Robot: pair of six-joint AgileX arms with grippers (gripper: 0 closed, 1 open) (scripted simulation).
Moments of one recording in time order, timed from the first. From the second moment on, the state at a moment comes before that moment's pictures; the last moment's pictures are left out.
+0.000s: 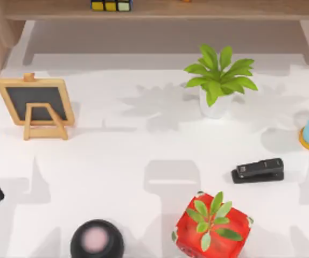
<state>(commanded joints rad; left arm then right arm) 0.00 0.00 0.00 0.00 0.00 0.00 0.00 0.00 0.00 0.00 0.00 0.00</state>
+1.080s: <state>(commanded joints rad) -0.25 0.86 0.95 -0.05 -0.24 0.00 0.00 0.00 0.00 0.00 0.00 0.00</state>
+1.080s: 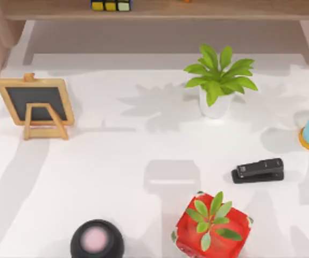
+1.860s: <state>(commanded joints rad) -0.53 1.88 1.90 -0.19 -0.49 0.05 0.00 0.00 0.00 0.00 0.00 0.00</state>
